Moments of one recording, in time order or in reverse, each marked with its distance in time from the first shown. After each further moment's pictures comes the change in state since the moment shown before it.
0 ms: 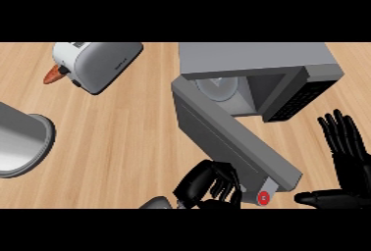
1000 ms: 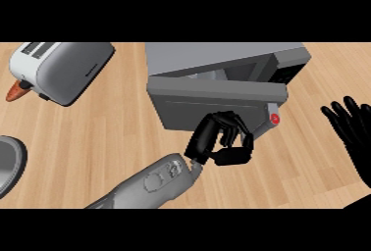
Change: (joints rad) left arm -0.370 -0.008 0.008 0.163 0.406 0.344 -0.104; right arm -0.062 -0.127 0.041 -0.201 -0.259 0.210 0.206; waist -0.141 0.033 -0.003
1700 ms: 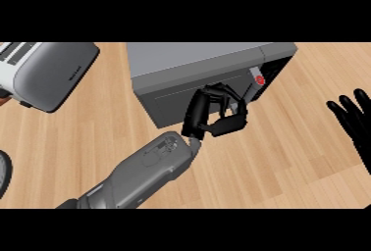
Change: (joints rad) left arm -0.102 -0.004 0.125 0.084 0.222 0.036 -0.106; right arm -0.038 -0.041 0.000 -0.050 -0.135 0.016 0.091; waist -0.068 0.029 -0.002
